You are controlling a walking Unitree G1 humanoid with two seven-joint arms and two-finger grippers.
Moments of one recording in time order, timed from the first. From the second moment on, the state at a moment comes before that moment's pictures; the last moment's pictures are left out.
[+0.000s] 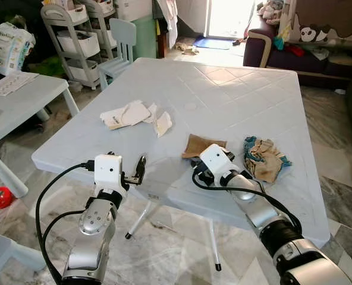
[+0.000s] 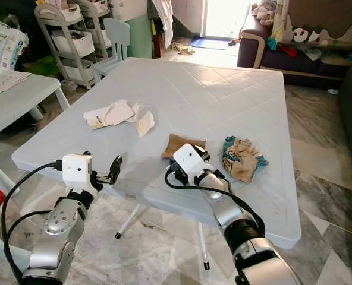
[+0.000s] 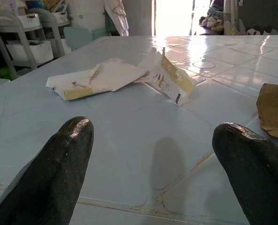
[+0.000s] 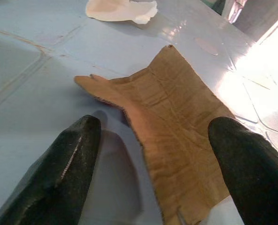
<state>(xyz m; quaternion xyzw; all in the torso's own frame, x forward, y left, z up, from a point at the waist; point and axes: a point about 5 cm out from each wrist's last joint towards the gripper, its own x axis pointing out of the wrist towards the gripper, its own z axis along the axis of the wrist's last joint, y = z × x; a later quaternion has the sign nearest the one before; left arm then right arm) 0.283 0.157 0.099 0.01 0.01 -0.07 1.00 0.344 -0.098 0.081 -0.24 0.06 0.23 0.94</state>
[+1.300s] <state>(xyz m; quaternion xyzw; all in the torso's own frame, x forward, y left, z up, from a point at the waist) 0.289 0.156 0.107 0.02 0.00 -0.07 1.00 0.345 -0.098 0.072 -0.19 0.09 0.21 0.95</state>
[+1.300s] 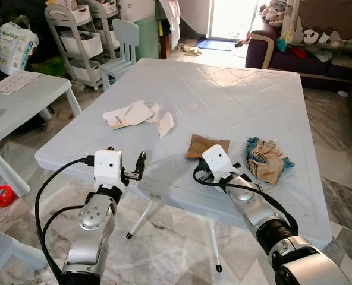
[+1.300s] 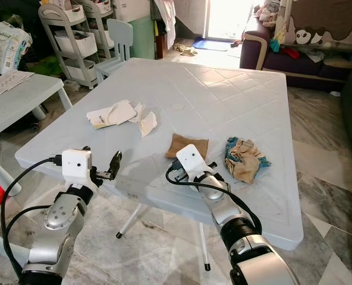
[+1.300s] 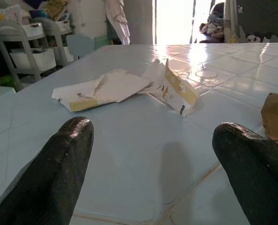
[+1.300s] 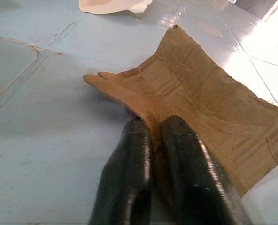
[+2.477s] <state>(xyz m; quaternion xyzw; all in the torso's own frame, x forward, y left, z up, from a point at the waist) 0.302 0.154 0.118 0.02 -0.02 -0.06 1.00 0.328 -0.117 0.093 -0.06 0.03 0.14 0.99</state>
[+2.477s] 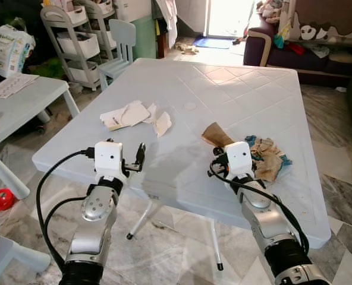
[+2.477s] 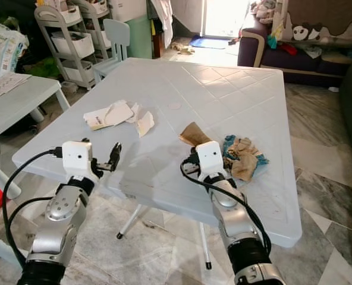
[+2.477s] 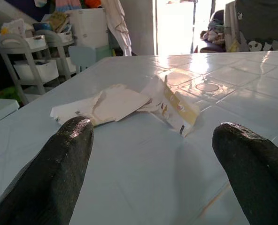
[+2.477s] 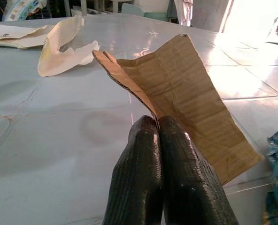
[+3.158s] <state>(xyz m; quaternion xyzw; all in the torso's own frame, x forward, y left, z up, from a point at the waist) 0.302 0.154 0.118 0.02 -0.02 -0.06 1.00 0.328 -0.117 0.093 -0.06 0.02 0.14 0.99</state>
